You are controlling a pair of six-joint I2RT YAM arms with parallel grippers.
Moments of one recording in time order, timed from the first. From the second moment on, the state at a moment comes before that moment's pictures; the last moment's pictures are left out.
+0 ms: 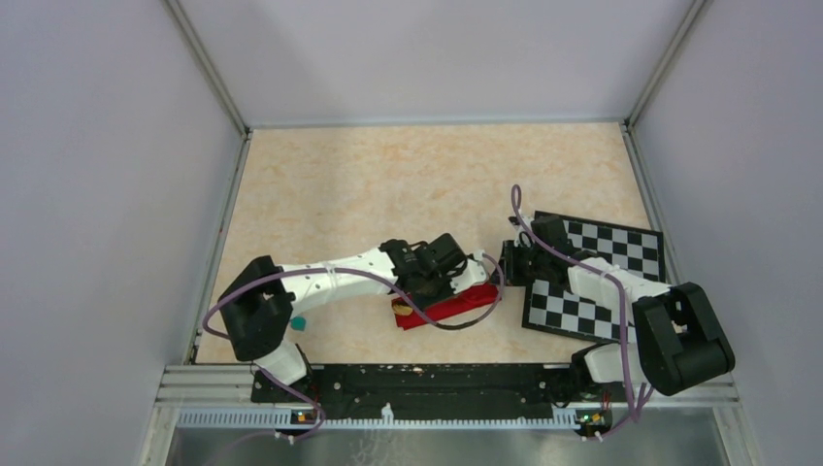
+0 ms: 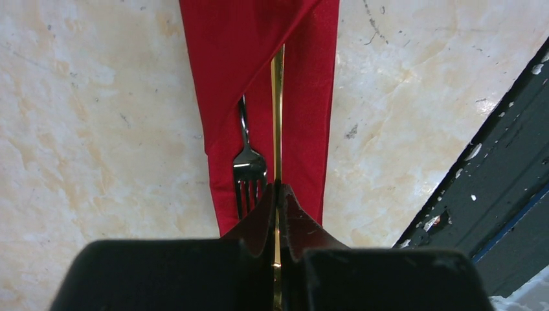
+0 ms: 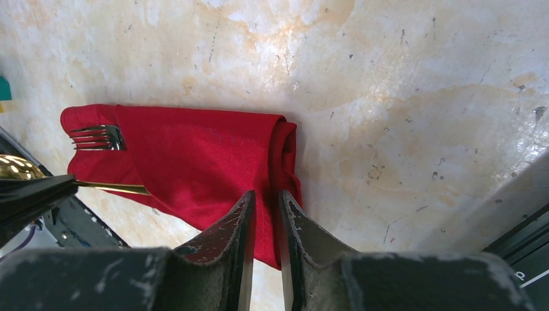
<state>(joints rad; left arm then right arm) -1.05 1.61 1.14 -0.69 0.02 0.20 0.34 1.32 0.54 -0.12 -0.44 0.36</state>
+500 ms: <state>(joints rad) -1.07 1.68 1.14 -0.55 0.06 0.18 0.34 1.32 0.54 -0.12 -0.44 0.36</state>
